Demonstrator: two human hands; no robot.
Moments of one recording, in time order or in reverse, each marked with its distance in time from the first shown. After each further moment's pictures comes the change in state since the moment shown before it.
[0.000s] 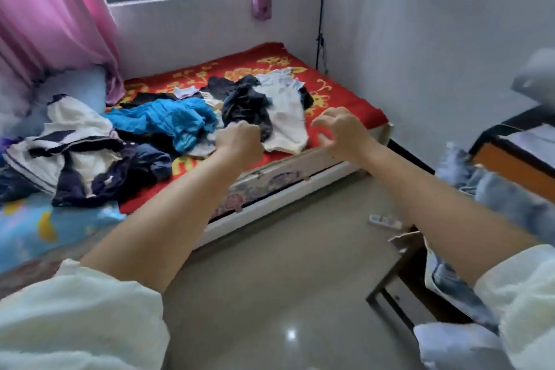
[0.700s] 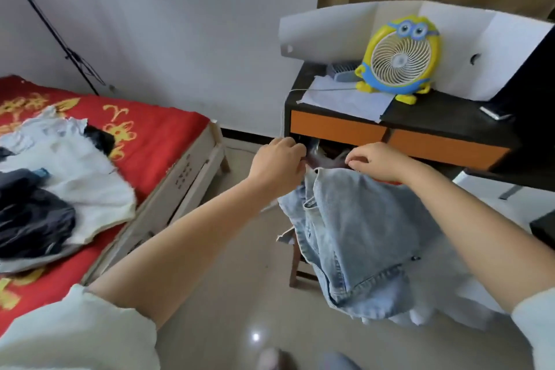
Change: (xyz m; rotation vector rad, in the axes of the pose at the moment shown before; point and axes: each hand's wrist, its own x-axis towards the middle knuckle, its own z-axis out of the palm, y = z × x) left_hand 0.088 0.347 0.005 -0.368 0.052 1.147; right_hand -0.186 0.243 -0.101 0.053 -0.221 1.058
